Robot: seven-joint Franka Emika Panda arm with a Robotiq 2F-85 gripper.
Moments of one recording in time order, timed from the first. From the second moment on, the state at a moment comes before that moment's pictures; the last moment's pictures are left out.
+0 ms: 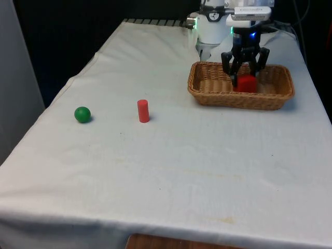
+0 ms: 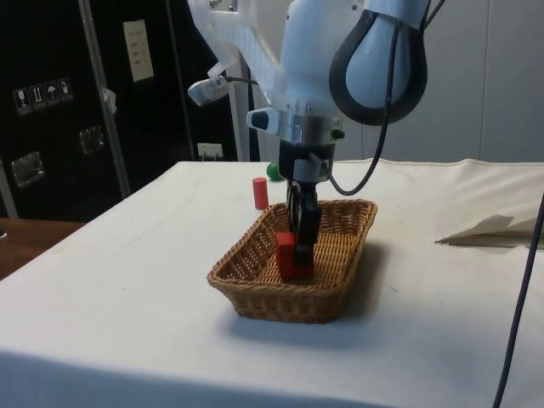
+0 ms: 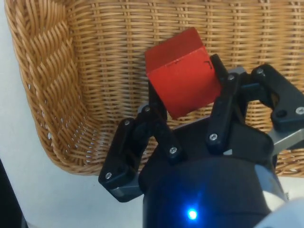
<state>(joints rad) 0.56 0.17 -0.27 -2.68 0.27 3.01 -0.41</state>
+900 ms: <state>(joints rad) 0.55 0.16 -0.28 -2.67 0.27 3.00 -0.41</state>
